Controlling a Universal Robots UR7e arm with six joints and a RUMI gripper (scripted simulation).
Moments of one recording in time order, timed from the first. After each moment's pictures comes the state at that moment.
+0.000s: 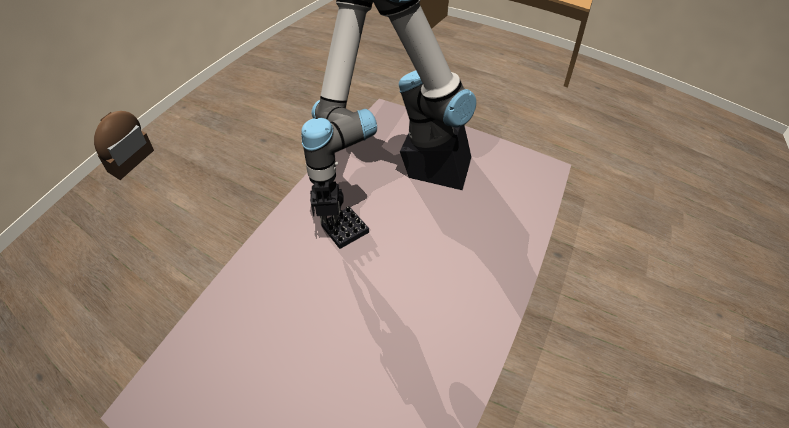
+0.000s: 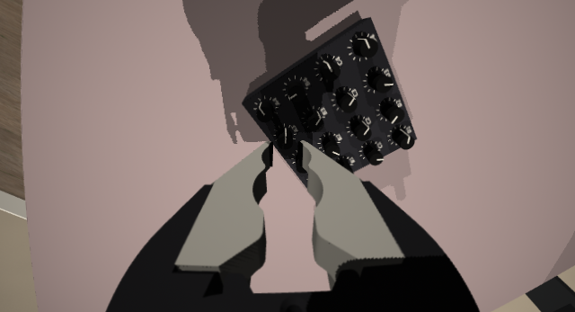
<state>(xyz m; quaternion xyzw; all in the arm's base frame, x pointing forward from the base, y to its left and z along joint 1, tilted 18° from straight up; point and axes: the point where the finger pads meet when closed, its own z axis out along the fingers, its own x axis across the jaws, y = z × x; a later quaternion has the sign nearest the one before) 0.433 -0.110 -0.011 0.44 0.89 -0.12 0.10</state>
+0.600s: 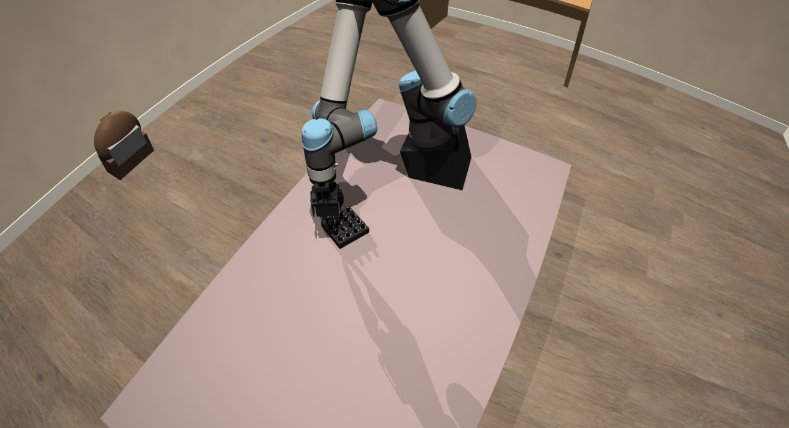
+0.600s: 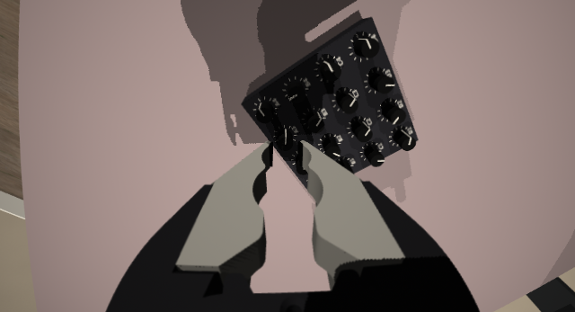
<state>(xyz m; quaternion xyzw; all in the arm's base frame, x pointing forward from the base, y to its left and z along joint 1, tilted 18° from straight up) 0.433 -0.111 -0.013 0.44 0.89 -0.12 0.10</state>
